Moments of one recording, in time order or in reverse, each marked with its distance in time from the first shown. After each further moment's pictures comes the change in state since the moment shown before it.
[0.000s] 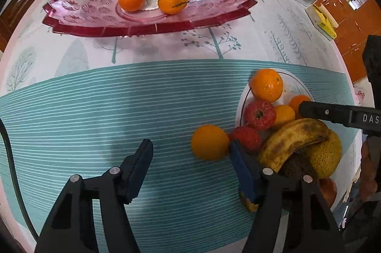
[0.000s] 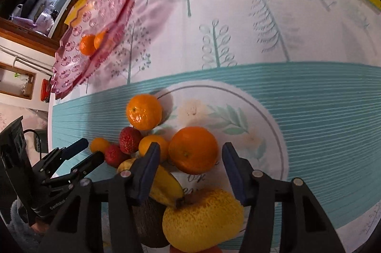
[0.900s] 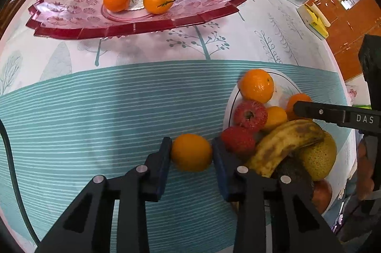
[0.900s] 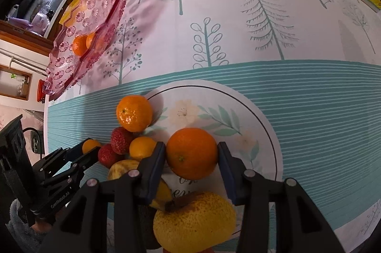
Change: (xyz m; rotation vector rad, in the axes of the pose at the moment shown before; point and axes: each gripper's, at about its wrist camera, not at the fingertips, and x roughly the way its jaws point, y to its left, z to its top) left arm 0.009 -0.009 0.005 0.016 -0.018 -0.059; right arm -0.006 -0.005 -0.002 -0.007 -0.025 -0.039
